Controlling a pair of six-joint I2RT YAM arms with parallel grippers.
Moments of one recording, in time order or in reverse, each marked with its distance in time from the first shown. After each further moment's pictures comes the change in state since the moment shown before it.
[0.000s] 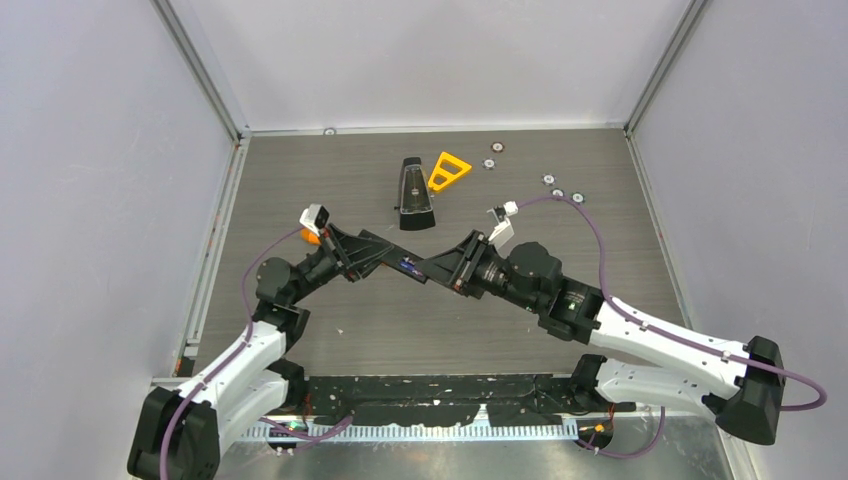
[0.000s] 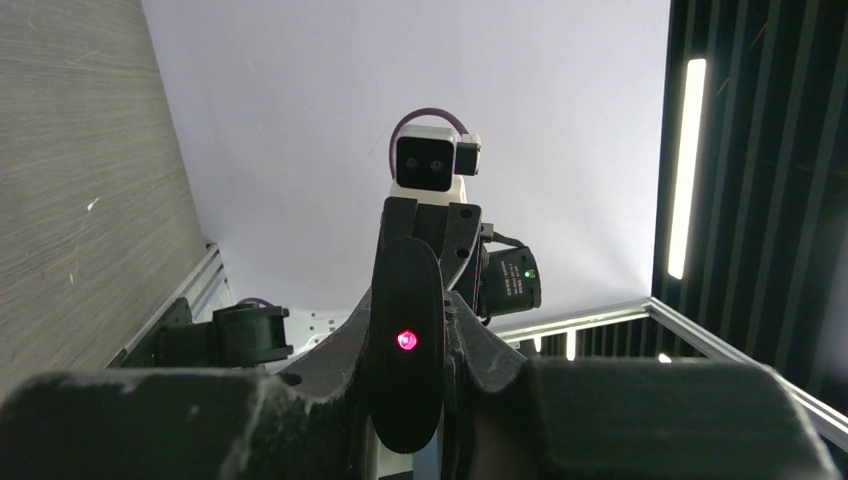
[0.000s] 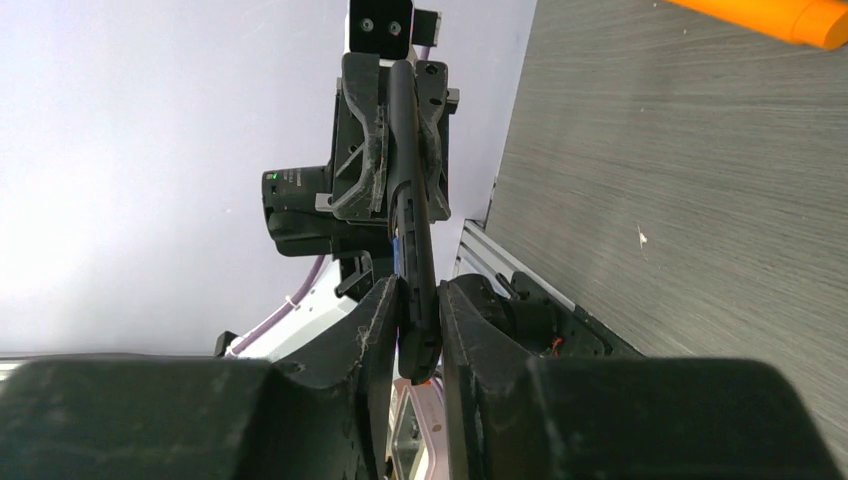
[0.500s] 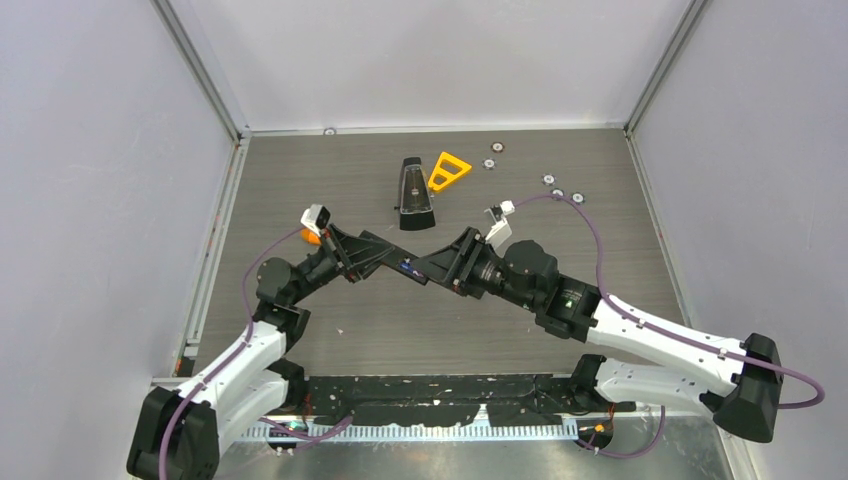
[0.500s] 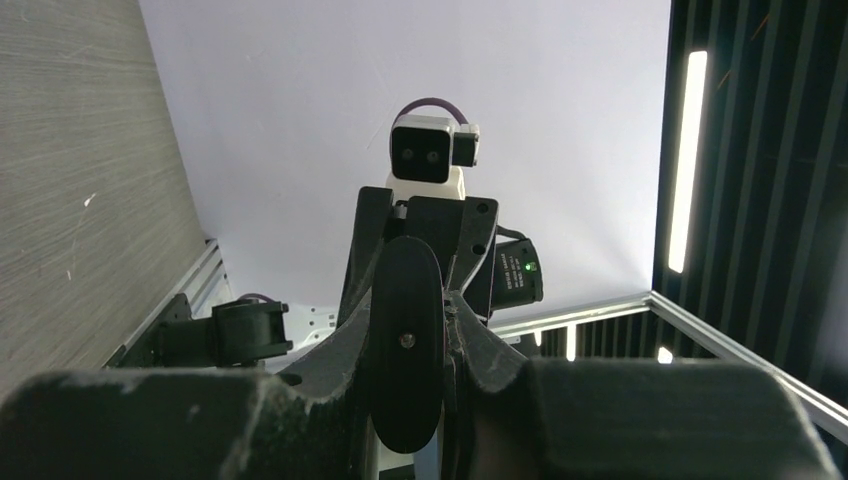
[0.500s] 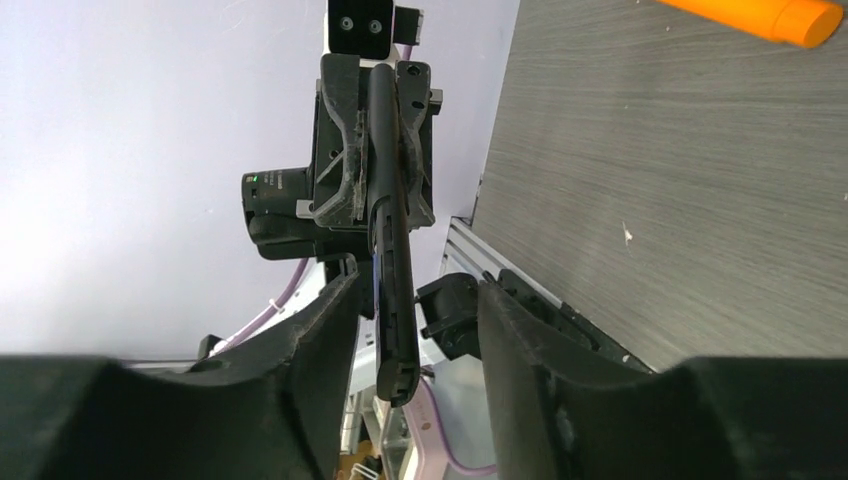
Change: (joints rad) left arm -0.008 0.000 0.000 -0.005 0.010 0.004; right arm -0.001 0.032 0.016 -0.011 -0.006 -0.004
